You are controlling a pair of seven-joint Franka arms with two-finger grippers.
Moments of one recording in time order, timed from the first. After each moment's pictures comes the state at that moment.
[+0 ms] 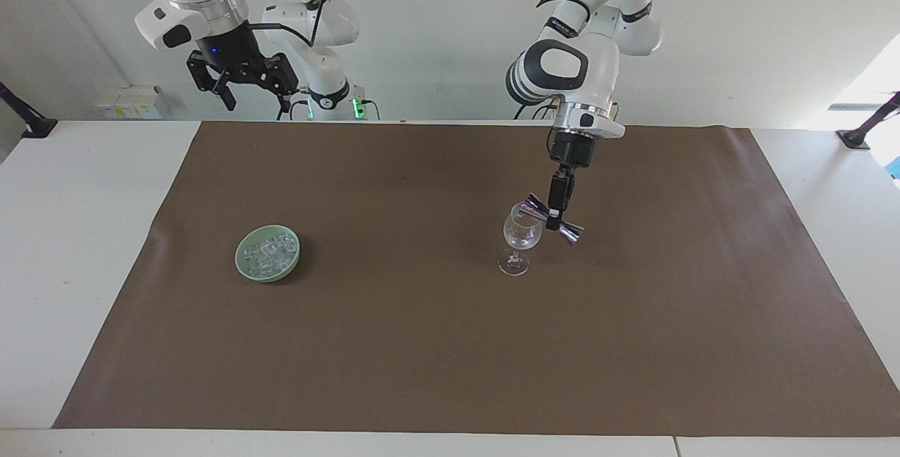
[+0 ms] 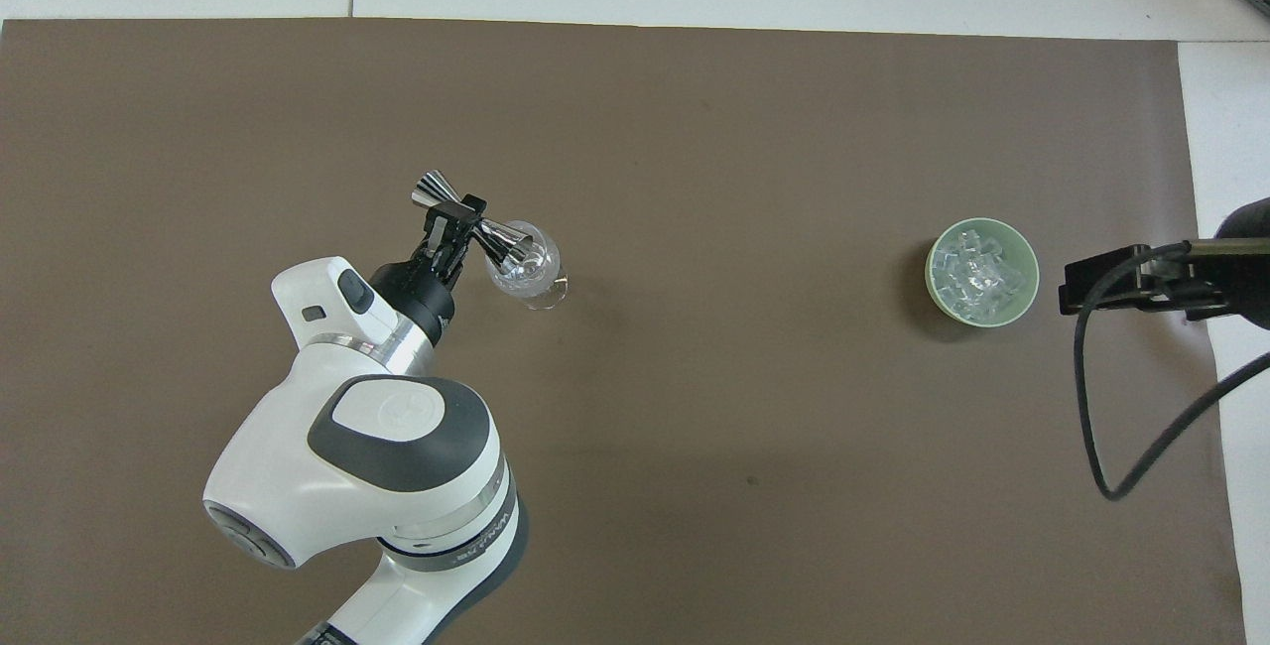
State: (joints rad) left arm -0.41 0.09 -0.26 -2.02 -1.98 3.42 0.46; right arm 0.02 -0.06 0.06 -1.52 0.01 1.42 0.14
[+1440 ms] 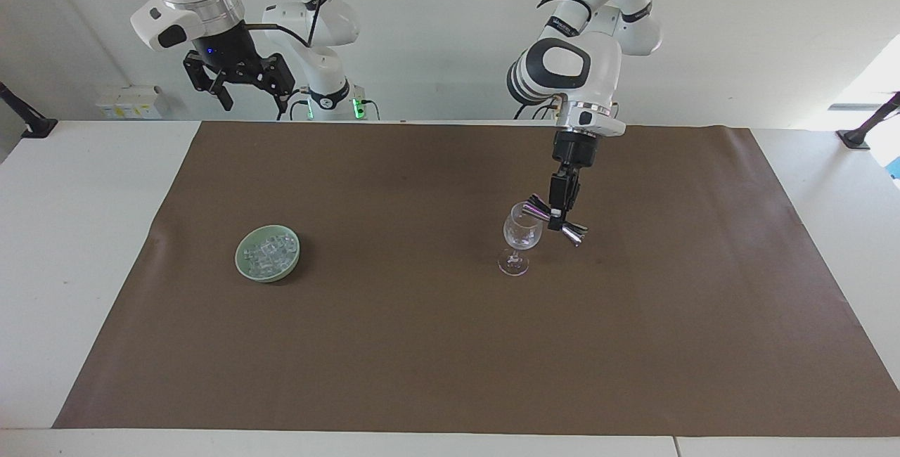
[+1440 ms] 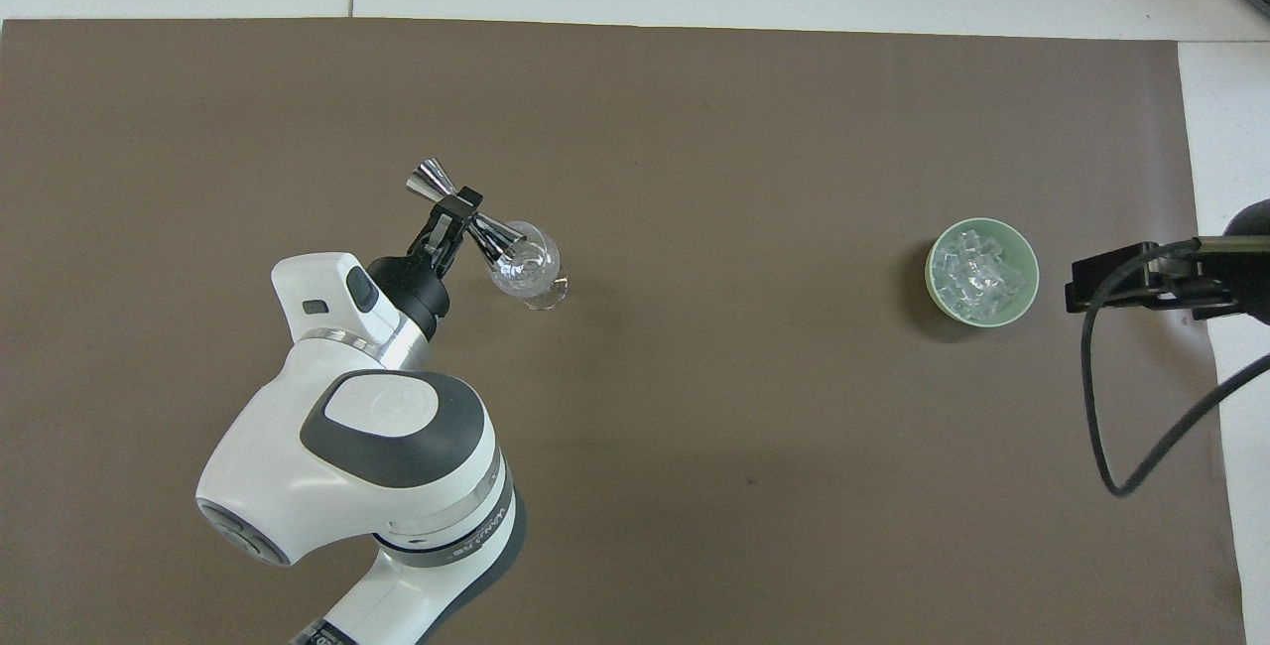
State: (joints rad) left arm -0.41 0.09 -0.26 -2.00 -1.98 3.42 0.56; right arm 0.02 -0.06 0.05 -1.52 0.01 1.42 0.14
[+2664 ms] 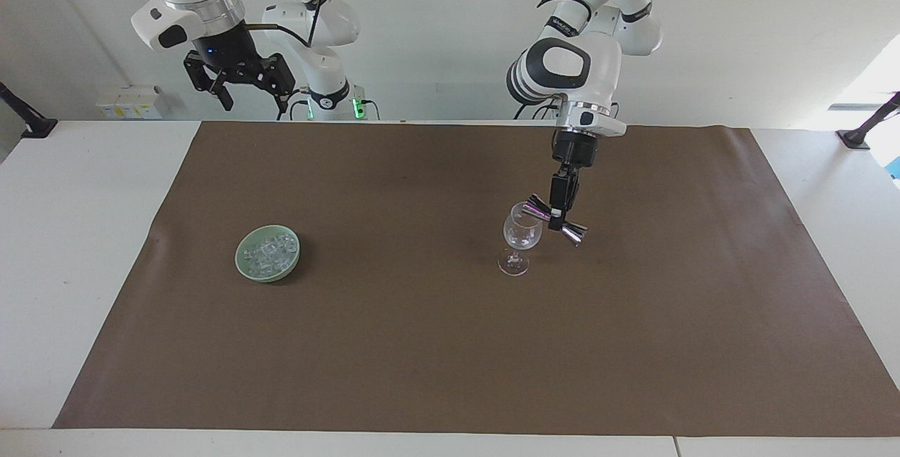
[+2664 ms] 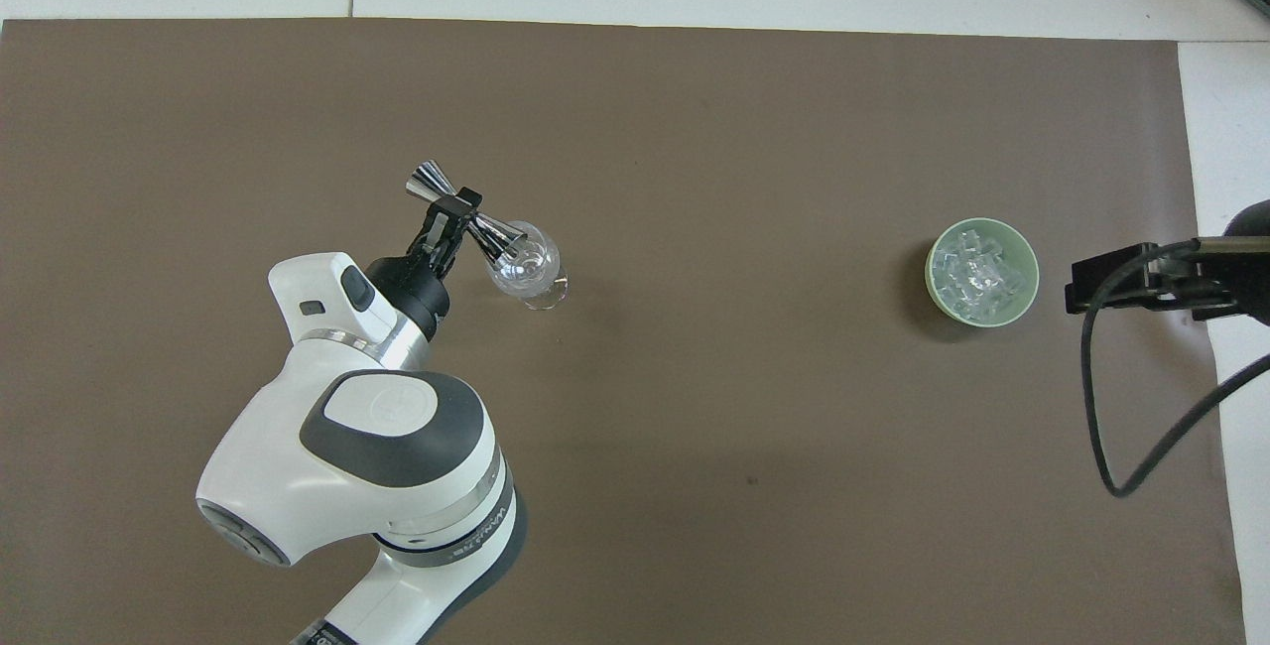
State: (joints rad) left arm -0.41 0.09 -0.26 -2.00 -1.99 3.42 0.50; right arm 0.02 -0.06 0.05 -1.52 0.01 1.42 0.14
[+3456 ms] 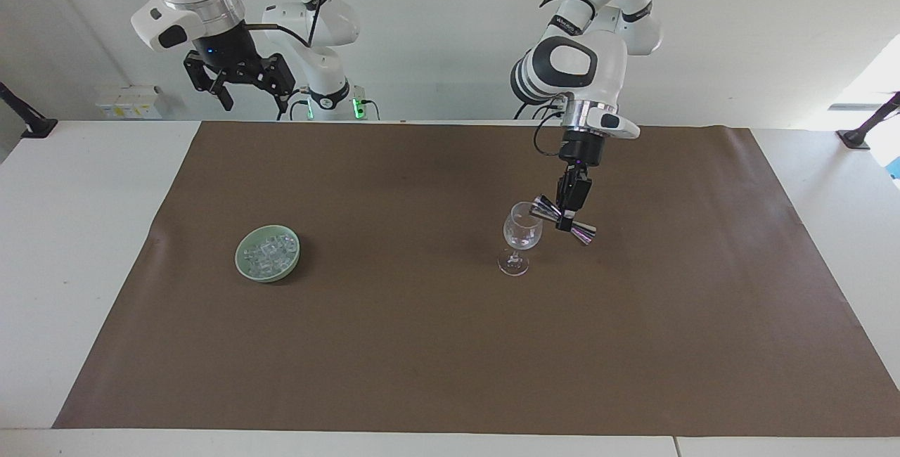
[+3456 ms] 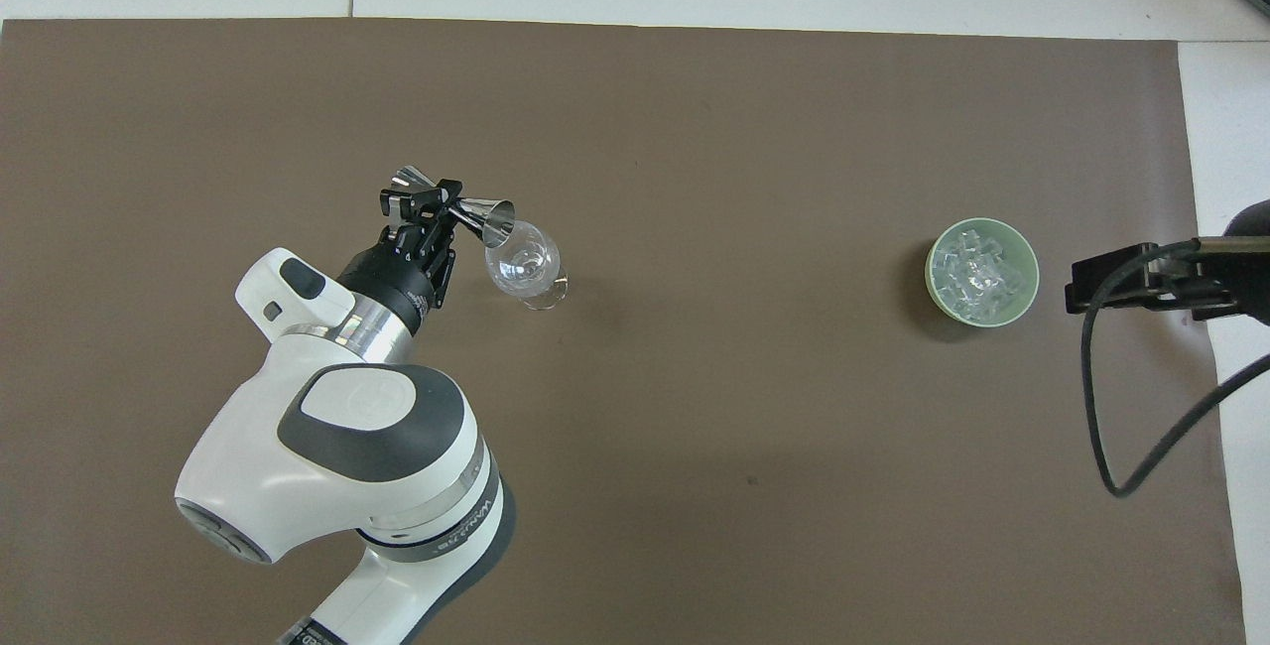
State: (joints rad) left arm -0.37 0.08 -0.27 -2.00 -1.99 3.42 0.06; right arm 0.02 -0.06 0.05 -1.52 0.01 1.42 0.14
